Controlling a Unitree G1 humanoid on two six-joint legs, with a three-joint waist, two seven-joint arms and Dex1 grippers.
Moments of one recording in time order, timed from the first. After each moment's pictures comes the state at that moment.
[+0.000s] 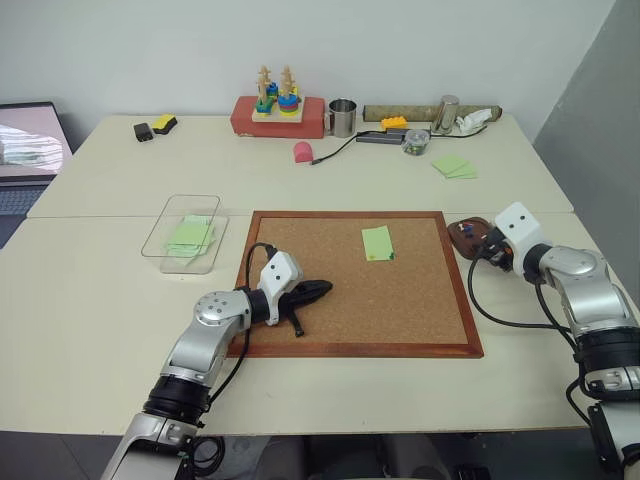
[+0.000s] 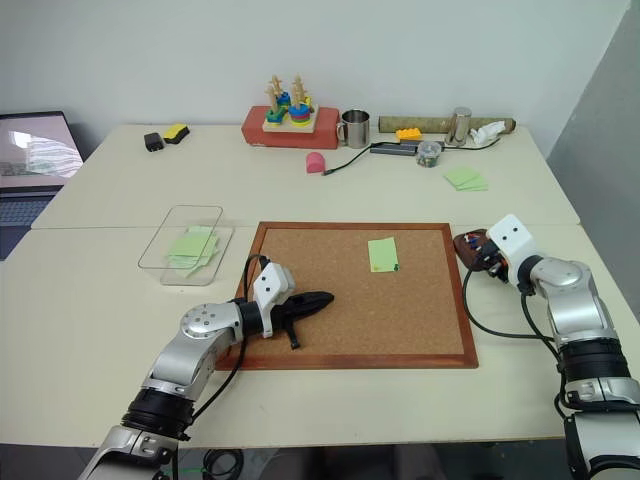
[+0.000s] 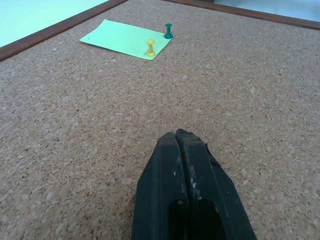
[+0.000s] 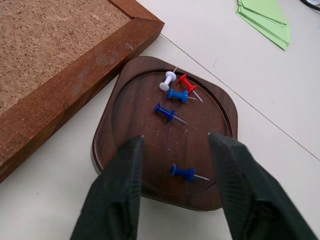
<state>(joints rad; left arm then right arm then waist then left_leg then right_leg) -0.34 0.43 -0.16 0.17 -0.20 0.14 -0.92 -0.54 -0.69 0.01 0.35 -0.06 0.34 0.65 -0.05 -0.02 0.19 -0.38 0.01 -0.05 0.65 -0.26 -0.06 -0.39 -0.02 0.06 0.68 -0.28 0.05</state>
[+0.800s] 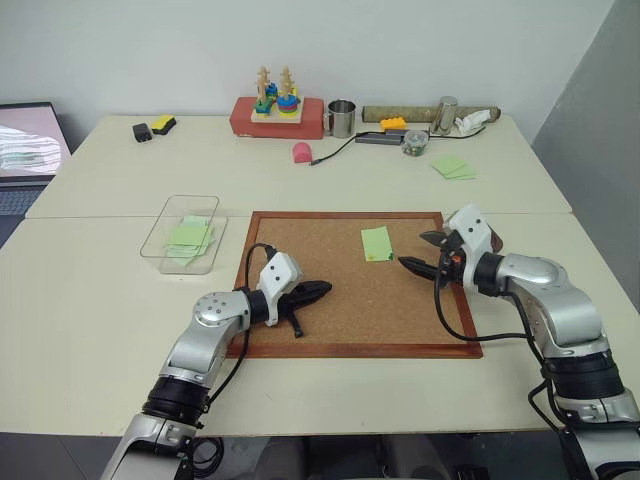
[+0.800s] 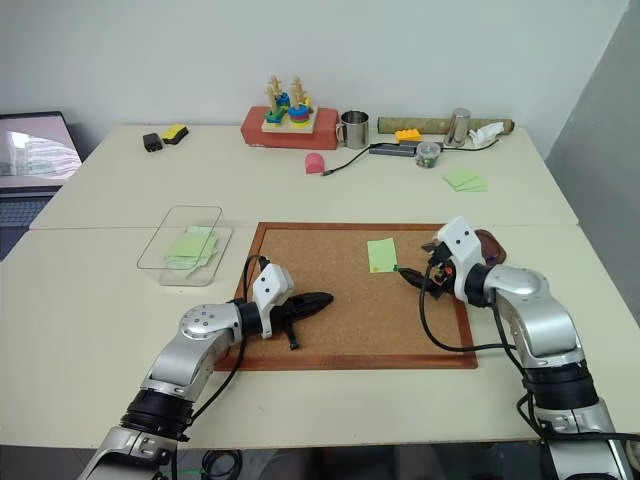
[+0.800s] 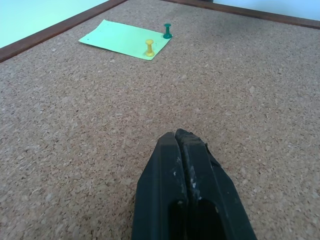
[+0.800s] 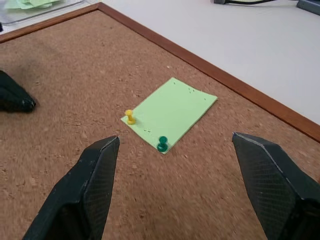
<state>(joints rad) -0.33 0.43 -0.16 0.17 -0.20 0.14 -0.93 -0.45 -0.51 0.05 -0.10 0.23 0.61 0.74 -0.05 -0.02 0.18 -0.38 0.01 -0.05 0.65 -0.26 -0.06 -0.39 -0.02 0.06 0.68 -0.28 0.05</state>
